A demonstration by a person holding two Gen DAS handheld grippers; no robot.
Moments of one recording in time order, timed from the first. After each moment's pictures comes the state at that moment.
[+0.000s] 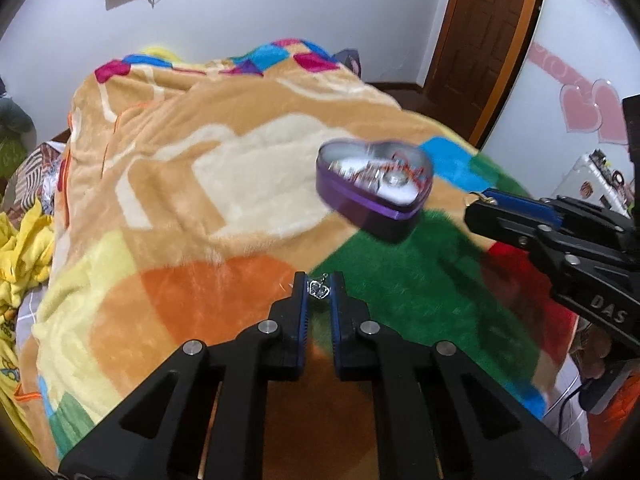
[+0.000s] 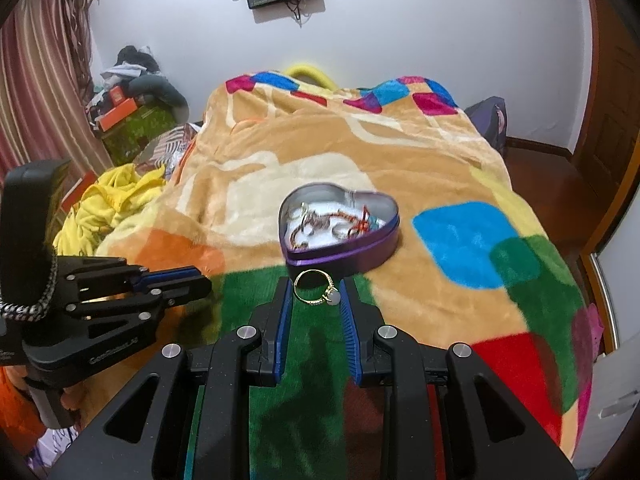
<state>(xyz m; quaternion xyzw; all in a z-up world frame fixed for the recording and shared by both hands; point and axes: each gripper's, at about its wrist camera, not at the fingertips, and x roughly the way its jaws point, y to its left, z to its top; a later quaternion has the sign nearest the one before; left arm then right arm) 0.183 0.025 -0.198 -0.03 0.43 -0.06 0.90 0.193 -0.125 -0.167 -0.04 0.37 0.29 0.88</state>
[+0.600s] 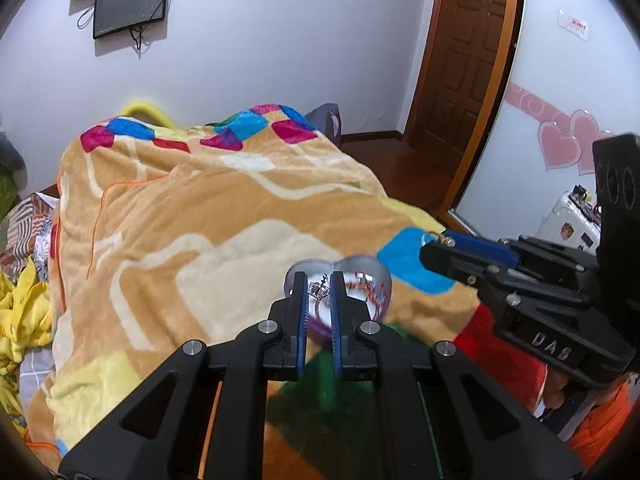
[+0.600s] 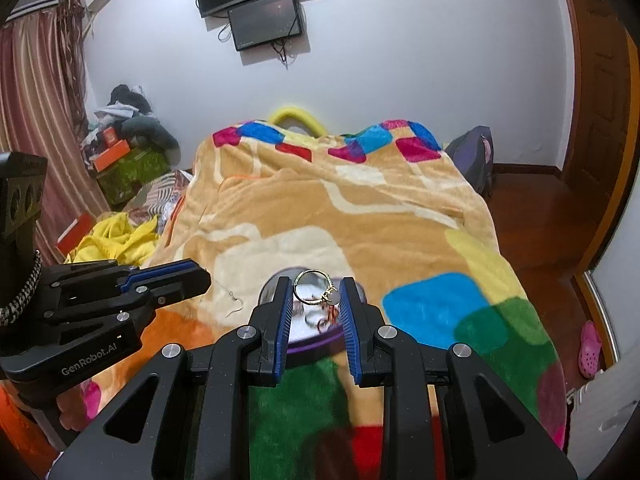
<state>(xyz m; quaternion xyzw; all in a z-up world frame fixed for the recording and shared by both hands) 0.220 0.010 -0.135 -0.03 0.35 -0.09 0.93 0.222 -0.131 -0.131 -0.01 0.32 0.28 0.91</state>
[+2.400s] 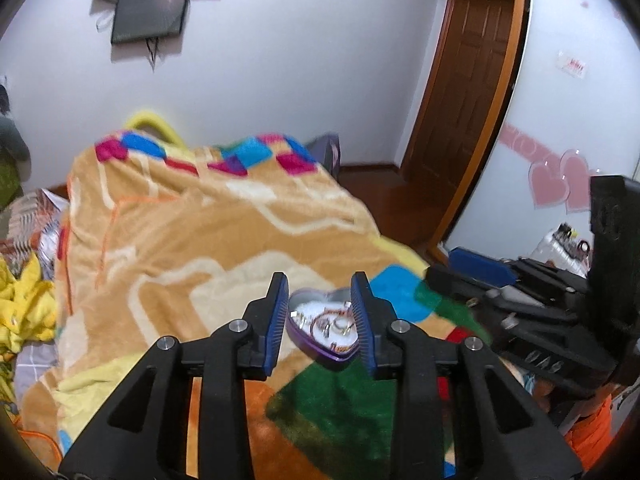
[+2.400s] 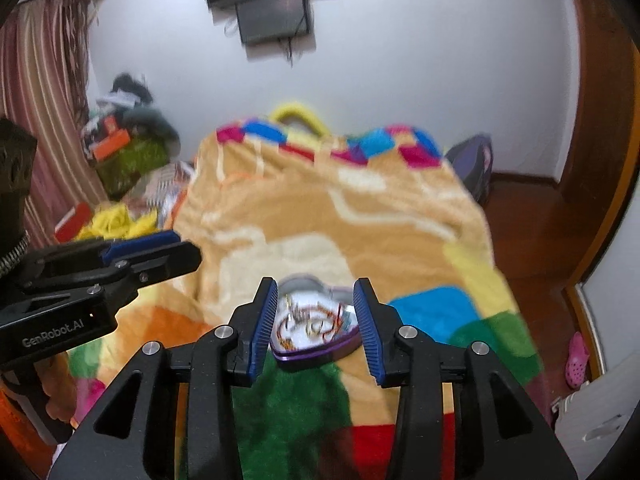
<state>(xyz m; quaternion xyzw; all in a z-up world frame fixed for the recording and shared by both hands) 0.183 0.025 -0.081 -0.07 0.29 -0.09 0.95 0.199 -0.139 -0.088 -0.02 0.29 0.27 0.92</state>
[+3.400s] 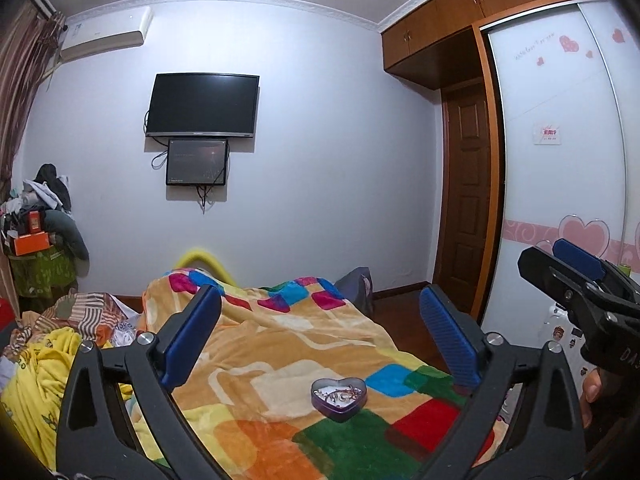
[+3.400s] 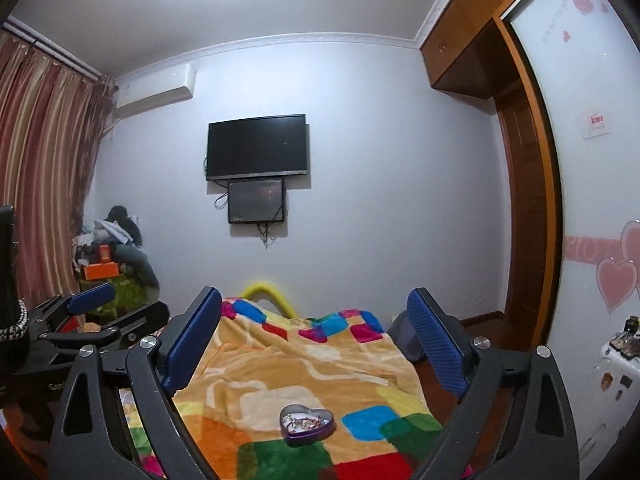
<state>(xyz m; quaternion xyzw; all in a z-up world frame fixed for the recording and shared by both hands) 0.019 -0.001 0.015 -0.02 0.06 0.00 1.00 0.042 -0.163 0.014 0.01 0.00 0.20 0.98</state>
